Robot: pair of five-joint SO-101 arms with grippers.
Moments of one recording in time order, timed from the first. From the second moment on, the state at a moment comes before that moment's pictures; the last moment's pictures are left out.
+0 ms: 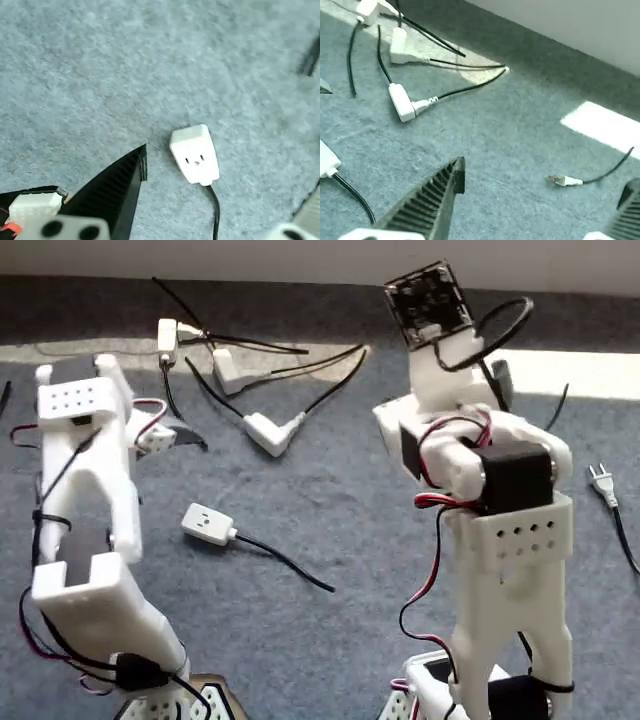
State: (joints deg) left arm -17.8 17.0 -11.3 100.2 38.3; right arm -13.0 -27.0 -5.9 84.5 15.4
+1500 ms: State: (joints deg) left arm -11.8 27.7 8.0 84.7 36.6; right arm -14.2 -54.5 56.8 44.8 15.4
